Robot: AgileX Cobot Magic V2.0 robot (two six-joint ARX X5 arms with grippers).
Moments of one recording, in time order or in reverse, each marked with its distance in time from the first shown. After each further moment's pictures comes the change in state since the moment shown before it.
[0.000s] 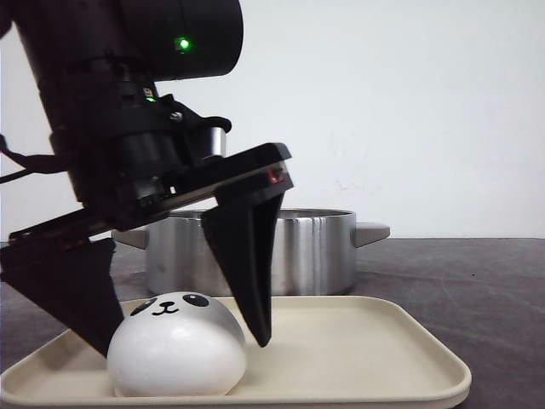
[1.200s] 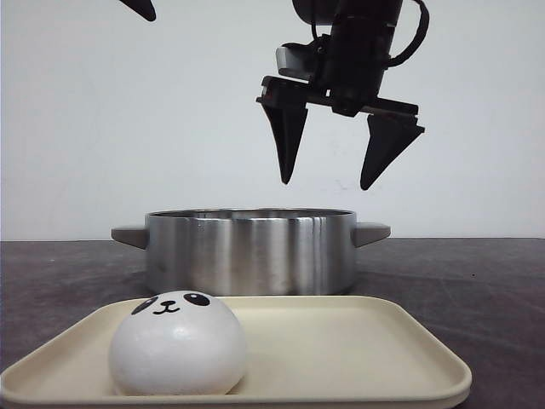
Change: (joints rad) left arm 0.095 -0.273 0.518 -0.312 -0.203 0.291; right arm -0.007 0.719 -0.001 -0.121 0.000 -0.002
